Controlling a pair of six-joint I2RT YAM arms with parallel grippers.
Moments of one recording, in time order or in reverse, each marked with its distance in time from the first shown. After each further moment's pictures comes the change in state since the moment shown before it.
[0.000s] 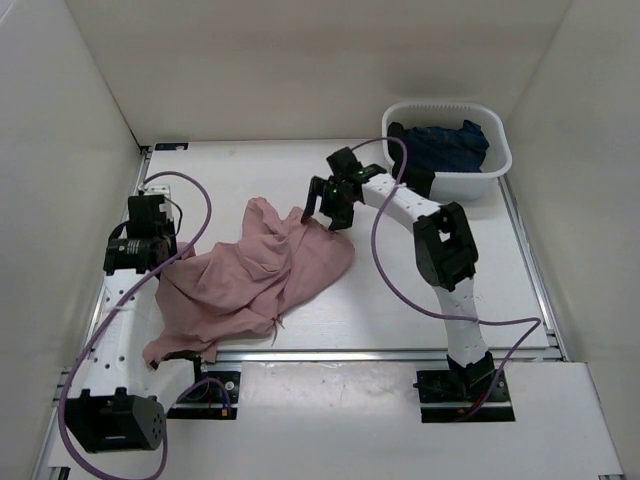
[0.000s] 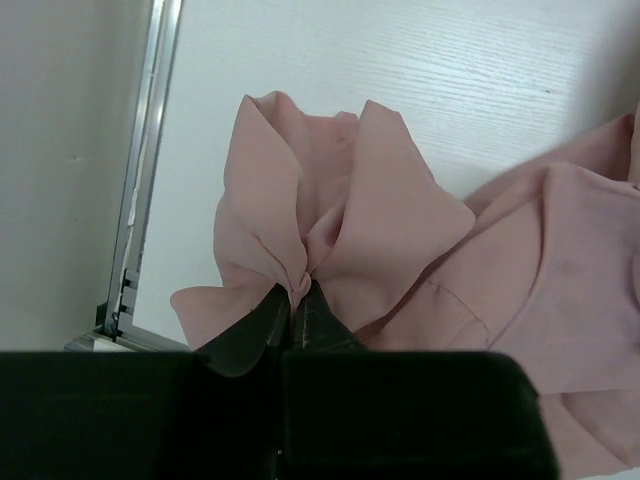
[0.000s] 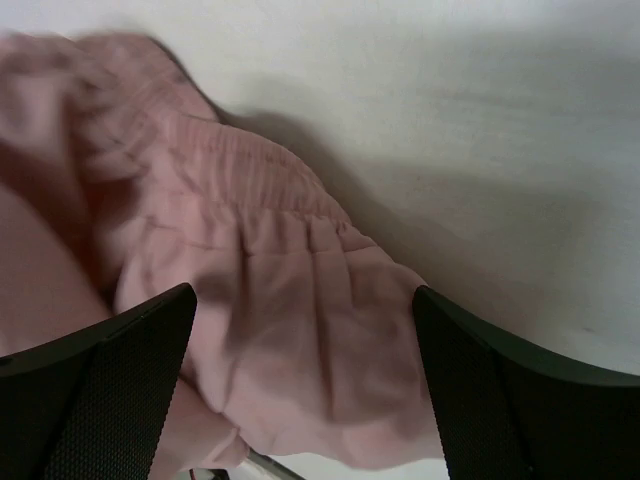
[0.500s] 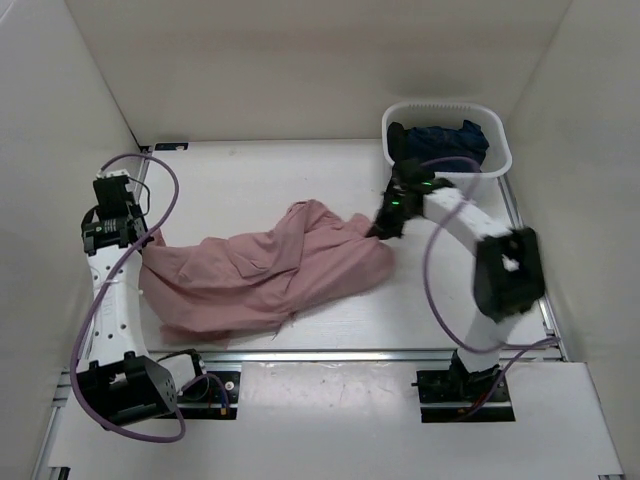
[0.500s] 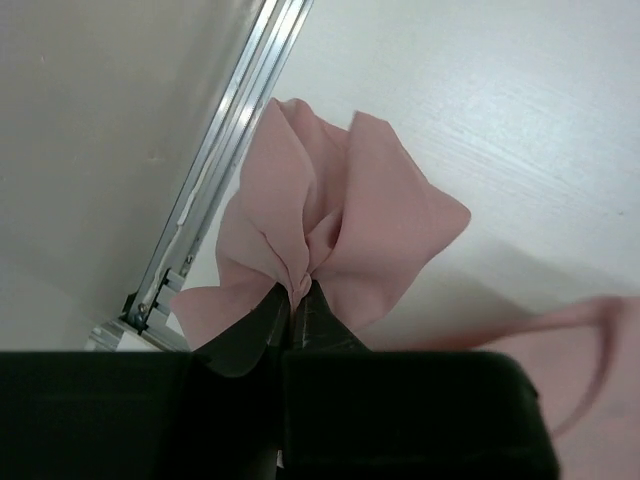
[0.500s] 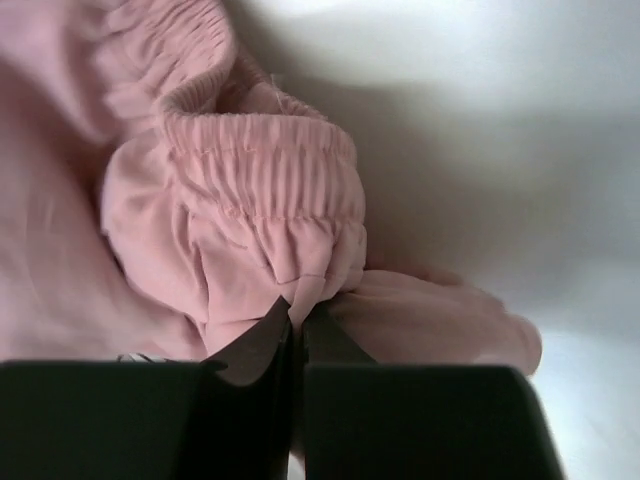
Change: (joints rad) left arm 0.228 0.113 0.110 0.050 -0.006 0.000; right arm -0.166 -0.291 -0.413 -0.032 -0.111 0.026
